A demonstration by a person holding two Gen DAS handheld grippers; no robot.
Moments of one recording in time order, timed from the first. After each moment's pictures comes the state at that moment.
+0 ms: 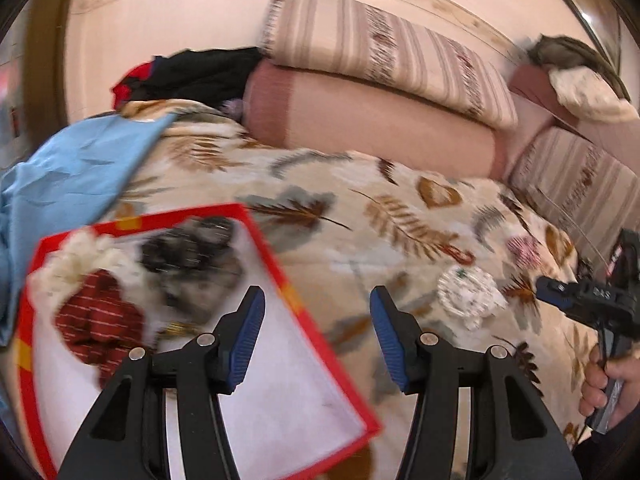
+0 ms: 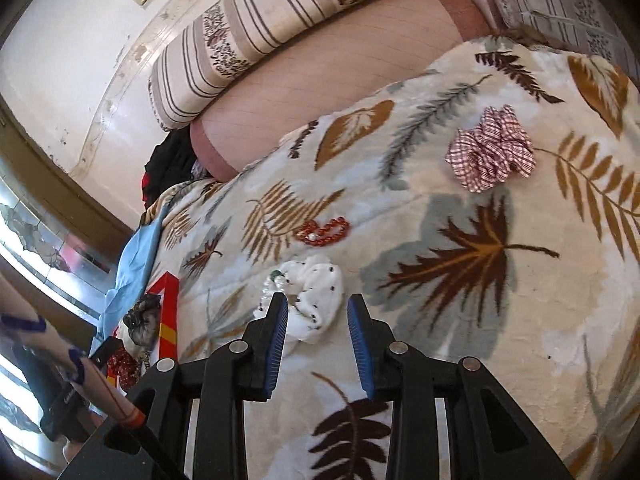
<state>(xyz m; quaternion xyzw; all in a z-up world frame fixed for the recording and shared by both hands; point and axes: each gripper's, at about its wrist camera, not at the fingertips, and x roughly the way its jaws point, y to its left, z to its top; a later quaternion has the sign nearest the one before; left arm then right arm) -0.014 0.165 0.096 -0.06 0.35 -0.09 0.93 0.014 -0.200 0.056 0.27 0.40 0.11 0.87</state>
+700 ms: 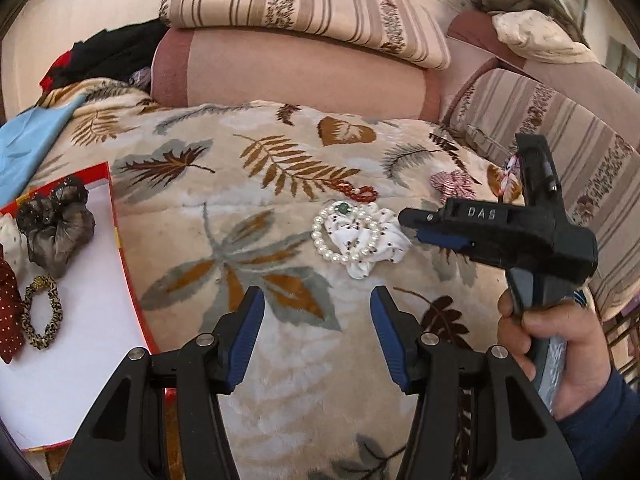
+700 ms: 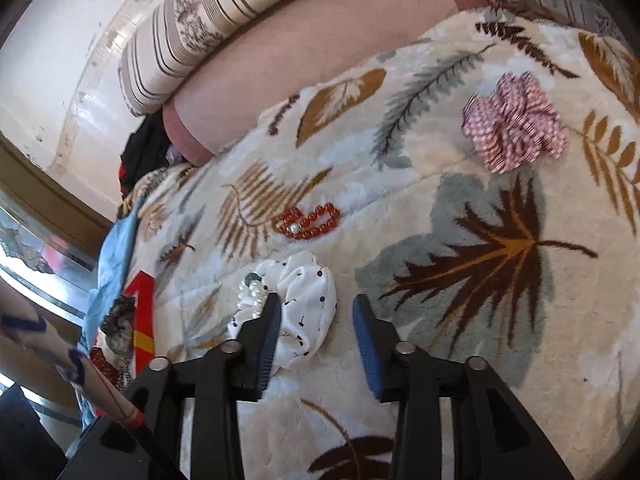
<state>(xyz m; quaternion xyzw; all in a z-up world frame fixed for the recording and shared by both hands) -0.030 0.055 0.072 -0.05 0.41 -0.18 0.89 0.053 -0.187 0.024 0.26 0.45 0.09 0.85</state>
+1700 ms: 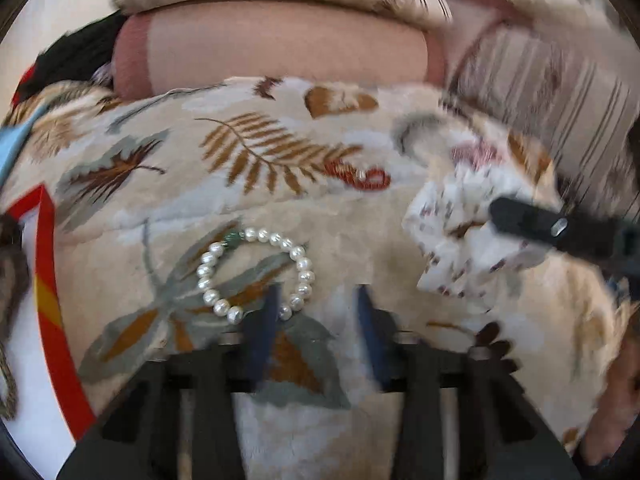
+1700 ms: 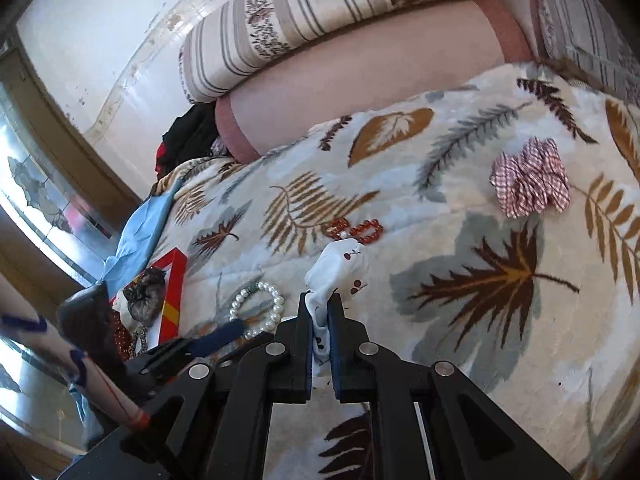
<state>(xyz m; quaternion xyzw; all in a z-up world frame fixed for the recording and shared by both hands) 0.034 0.003 0.025 0.03 0.44 -0.18 0.88 0.019 -0.182 0.064 0.21 0.40 0.15 0.88</state>
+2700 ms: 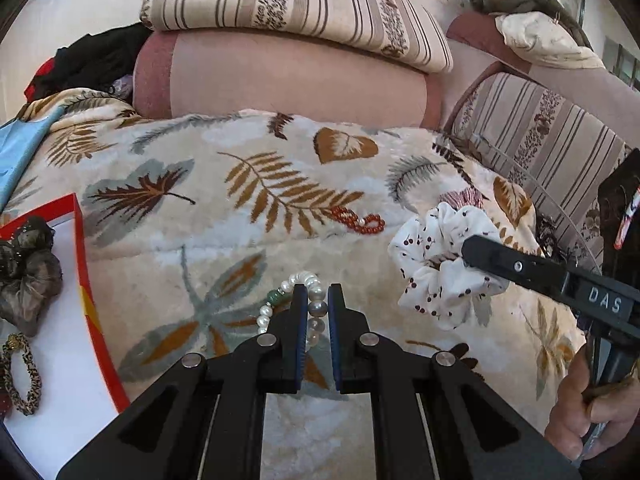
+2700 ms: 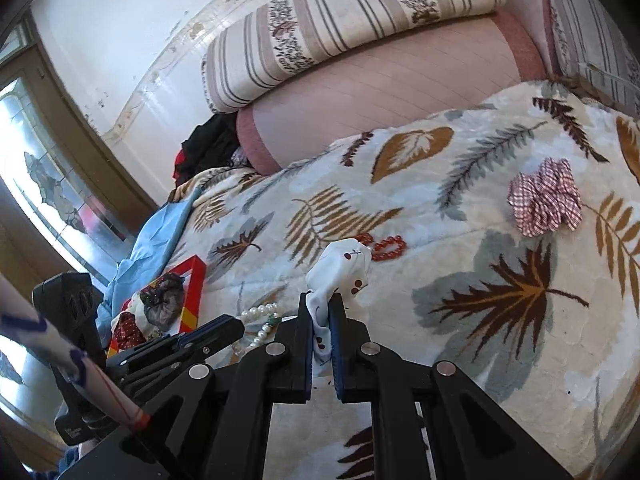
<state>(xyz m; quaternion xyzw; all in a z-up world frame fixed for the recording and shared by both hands) 0.020 0.041 0.069 -0.05 0.39 -0.19 0.90 0.012 -0.169 0.078 0.20 0.37 0.17 0.89</state>
